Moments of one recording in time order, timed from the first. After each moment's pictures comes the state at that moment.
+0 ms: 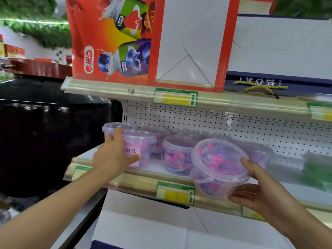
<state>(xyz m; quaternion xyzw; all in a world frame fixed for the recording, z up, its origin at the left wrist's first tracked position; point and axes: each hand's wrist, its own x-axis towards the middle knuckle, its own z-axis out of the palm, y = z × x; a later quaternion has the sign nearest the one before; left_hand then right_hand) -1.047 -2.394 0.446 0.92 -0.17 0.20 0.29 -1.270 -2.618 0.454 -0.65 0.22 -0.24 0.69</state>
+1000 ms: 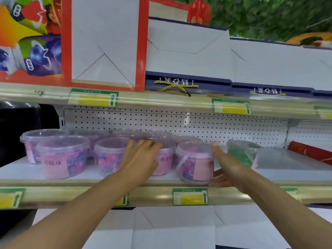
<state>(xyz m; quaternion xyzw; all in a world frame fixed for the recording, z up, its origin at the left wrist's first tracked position) -1.131 -2.573 0.447 0.77 -0.50 0.37 0.12 -1.317 -2.718 0.474 -0.72 0.37 -0.23 0.54</state>
